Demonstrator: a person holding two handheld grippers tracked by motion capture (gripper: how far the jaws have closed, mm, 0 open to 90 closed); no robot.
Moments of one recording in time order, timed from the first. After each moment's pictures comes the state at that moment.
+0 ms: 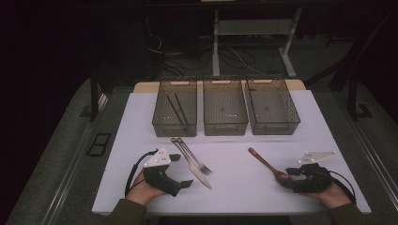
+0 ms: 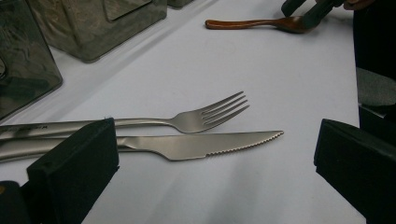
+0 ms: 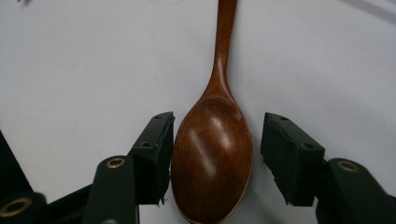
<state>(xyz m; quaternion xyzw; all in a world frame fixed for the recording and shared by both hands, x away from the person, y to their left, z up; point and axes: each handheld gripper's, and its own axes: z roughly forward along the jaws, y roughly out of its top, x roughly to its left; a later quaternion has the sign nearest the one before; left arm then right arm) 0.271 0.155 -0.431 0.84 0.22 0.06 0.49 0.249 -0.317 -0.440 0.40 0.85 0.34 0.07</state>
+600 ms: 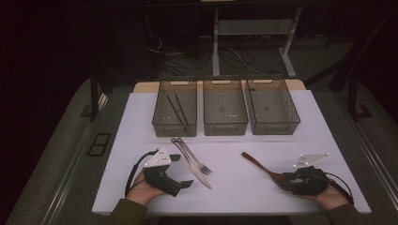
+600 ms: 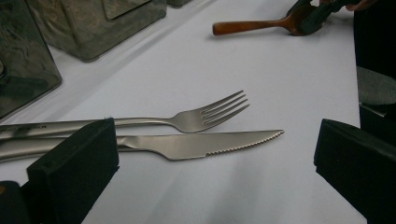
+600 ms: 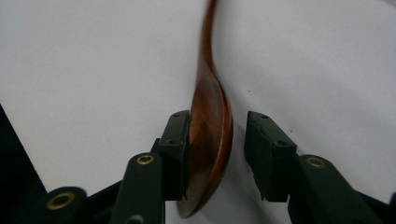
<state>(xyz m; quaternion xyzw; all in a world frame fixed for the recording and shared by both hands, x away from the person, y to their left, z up) 0.271 0.154 -0.431 0.84 0.22 0.06 0.49 0.245 -0.306 -0.441 0.38 0.87 0.32 0.06</state>
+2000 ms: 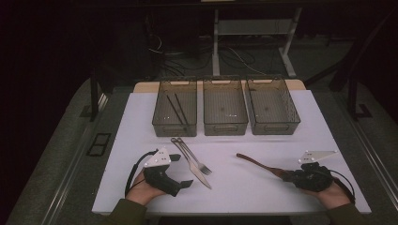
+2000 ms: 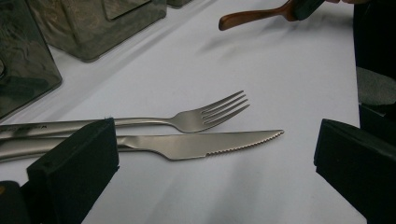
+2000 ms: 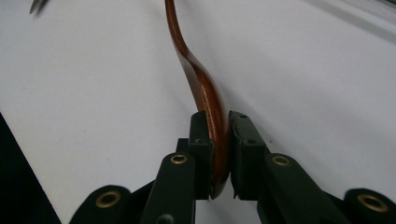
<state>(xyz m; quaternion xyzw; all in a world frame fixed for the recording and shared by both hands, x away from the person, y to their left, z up) 0.271 0.155 -0.431 0.84 0.22 0.06 0.49 0.249 -0.315 -0.431 0.40 0.85 0.34 0.07</state>
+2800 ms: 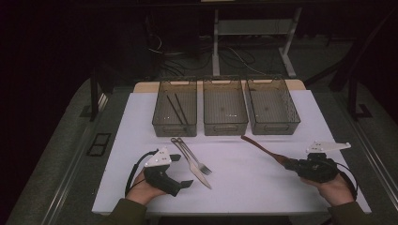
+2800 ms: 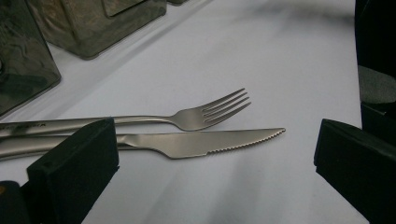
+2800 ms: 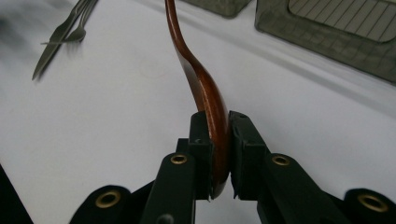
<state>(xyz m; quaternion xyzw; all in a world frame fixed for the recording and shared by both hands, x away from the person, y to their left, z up) 0.272 0.154 -0.433 0.84 0.22 0.06 0.49 0.258 -0.321 -0.407 0.43 0.81 0.39 0.10</state>
